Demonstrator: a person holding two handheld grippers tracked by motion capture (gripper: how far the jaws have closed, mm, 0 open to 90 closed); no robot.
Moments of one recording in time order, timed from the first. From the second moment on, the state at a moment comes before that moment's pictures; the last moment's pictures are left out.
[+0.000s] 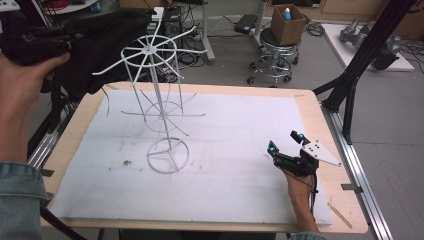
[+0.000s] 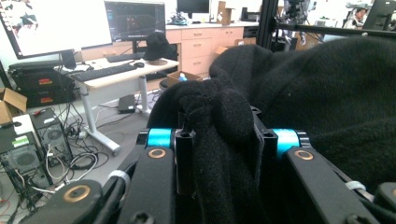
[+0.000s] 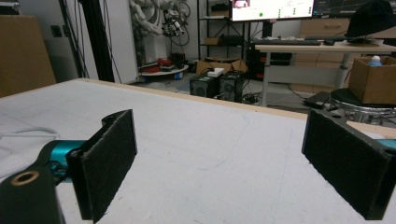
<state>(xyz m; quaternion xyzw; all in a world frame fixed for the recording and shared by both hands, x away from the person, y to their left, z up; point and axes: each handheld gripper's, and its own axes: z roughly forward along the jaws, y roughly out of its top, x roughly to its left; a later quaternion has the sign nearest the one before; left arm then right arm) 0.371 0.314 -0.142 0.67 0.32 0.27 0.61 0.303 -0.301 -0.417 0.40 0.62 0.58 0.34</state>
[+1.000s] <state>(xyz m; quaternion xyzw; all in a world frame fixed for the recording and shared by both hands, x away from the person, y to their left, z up) 0.350 0.325 -0.176 0.64 0.35 0.25 0.64 0.303 -0.301 -0.417 0.40 0.62 0.58 0.34</state>
